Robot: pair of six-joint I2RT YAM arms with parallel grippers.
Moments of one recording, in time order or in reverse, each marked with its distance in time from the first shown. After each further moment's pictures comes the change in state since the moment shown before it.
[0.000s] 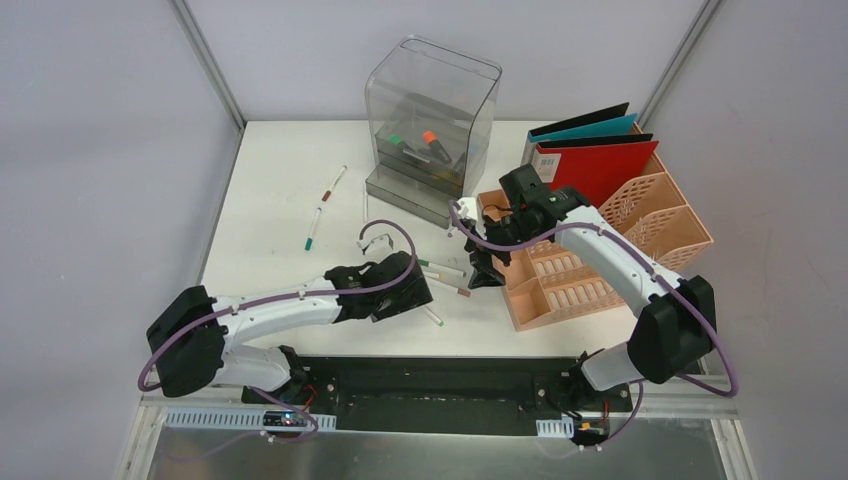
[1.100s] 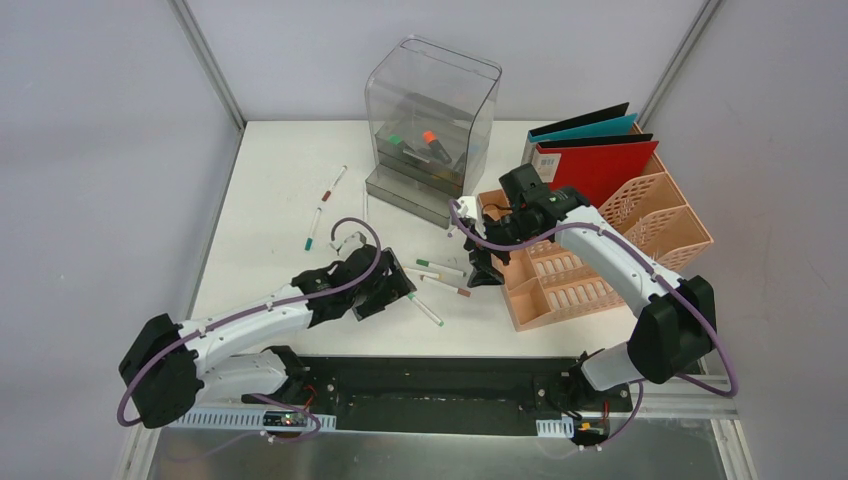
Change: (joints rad) left arm 0.150 -0.196 -0.129 0.031 0.099 -0.006; right arm 0.000 0.000 0.000 0.018 0.001 0.011
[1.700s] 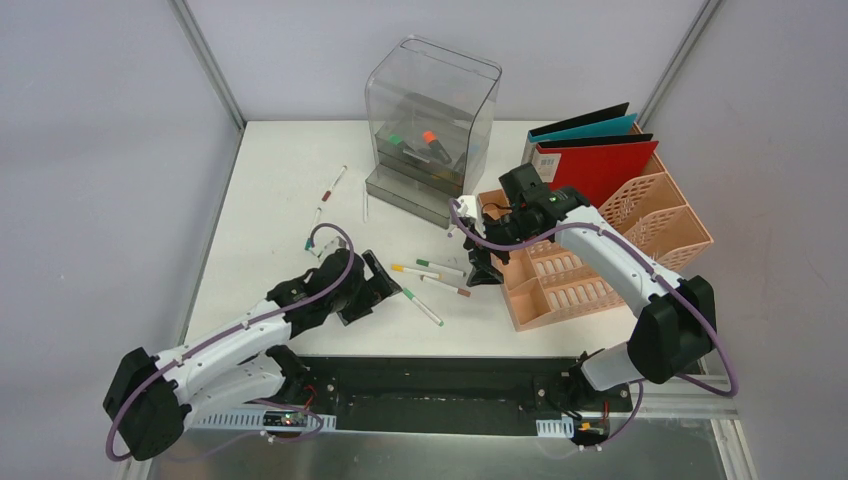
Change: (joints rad) left arm 0.111 -0.192 -0.103 -0.029 0.072 0.021; right arm 0.000 0.000 0.000 0.010 0.000 0.005
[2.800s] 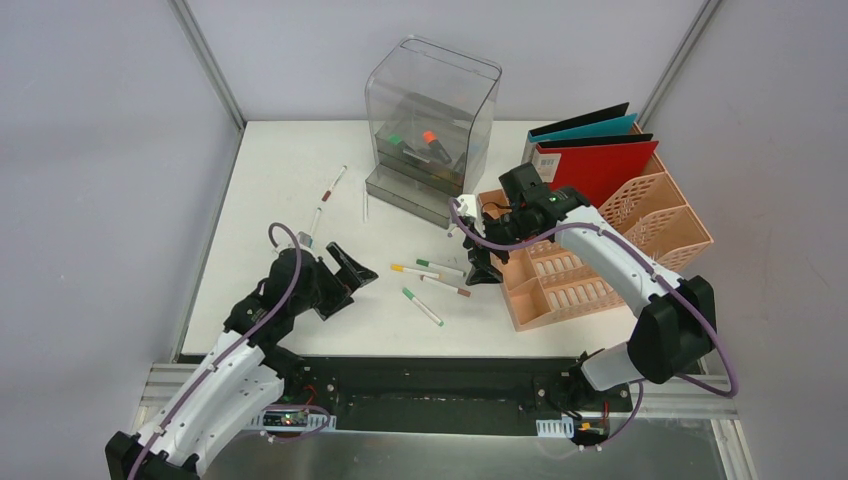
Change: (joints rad) left arm 0.308 -0.309 -0.035 -0.095 0.220 0.110; right arm 0.000 0.000 0.000 0.011 0.000 0.008
